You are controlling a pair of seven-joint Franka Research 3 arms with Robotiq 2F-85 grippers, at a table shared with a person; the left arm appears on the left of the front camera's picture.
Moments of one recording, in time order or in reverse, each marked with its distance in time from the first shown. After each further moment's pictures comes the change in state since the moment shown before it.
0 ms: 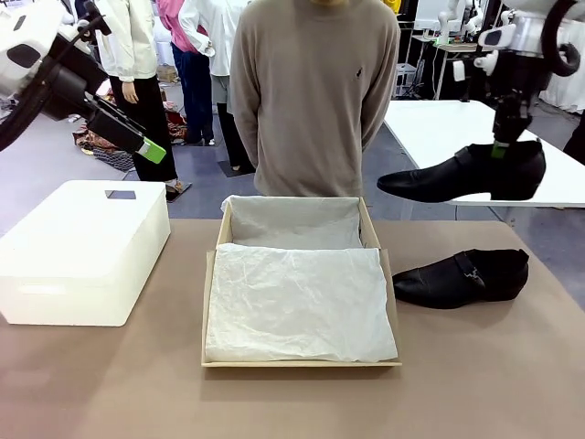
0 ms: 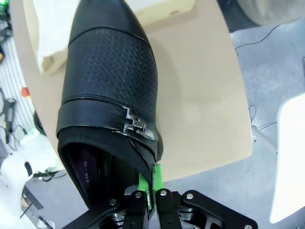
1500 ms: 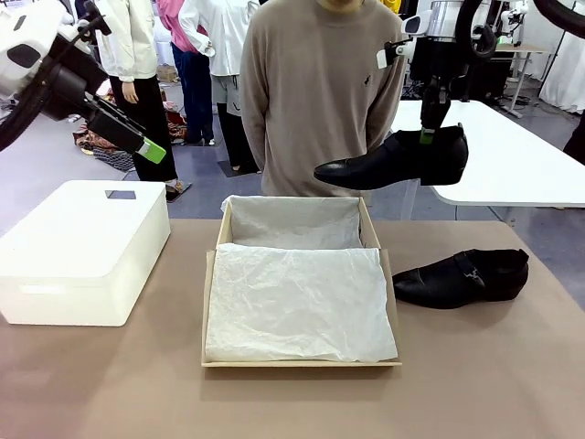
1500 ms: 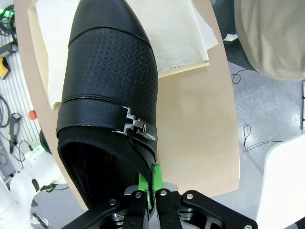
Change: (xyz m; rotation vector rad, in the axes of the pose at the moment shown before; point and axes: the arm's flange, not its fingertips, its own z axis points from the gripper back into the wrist) left arm 0.000 0.000 0.000 0.001 0.000 0.000; right arm 0.117 0.008 0.004 0.002 0.006 0.070
